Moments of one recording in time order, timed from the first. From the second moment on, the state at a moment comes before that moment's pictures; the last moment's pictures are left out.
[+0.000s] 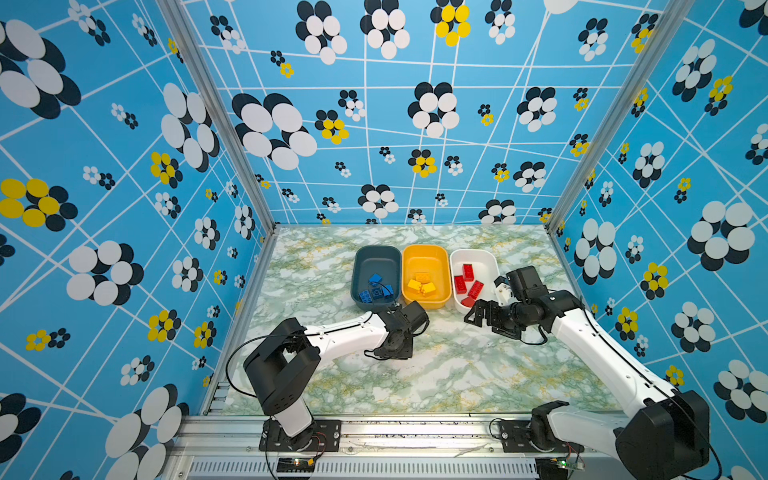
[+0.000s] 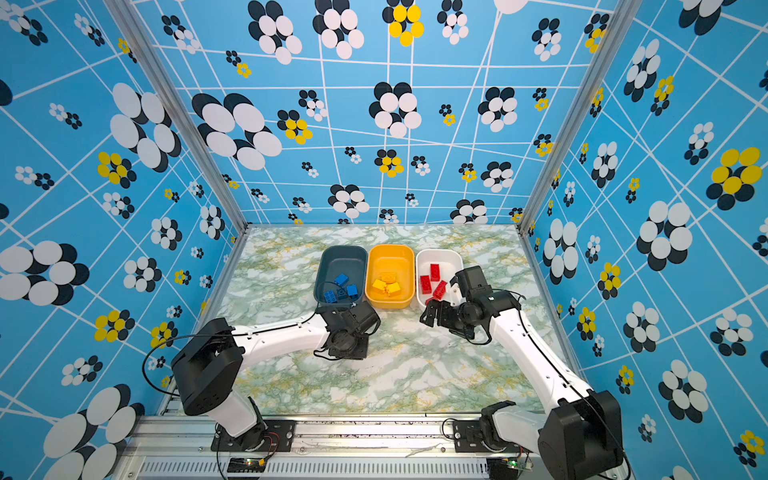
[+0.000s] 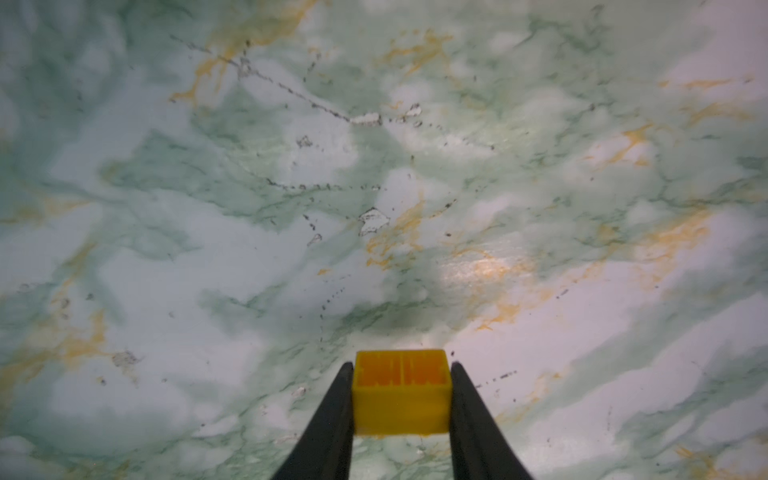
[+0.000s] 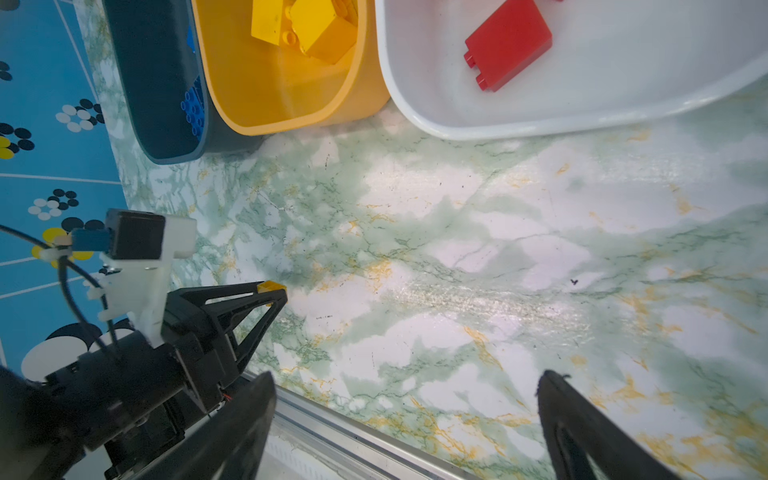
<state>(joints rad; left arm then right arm) -0.90 1.66 1.07 -0.76 -0.07 -0.81 0.29 1.21 0.95 -0.89 -0.35 0.47</state>
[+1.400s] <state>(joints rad) -0.68 2.03 1.78 -0.84 -0.06 -0.50 0.31 1.10 0.91 -0.84 -0.27 0.59</state>
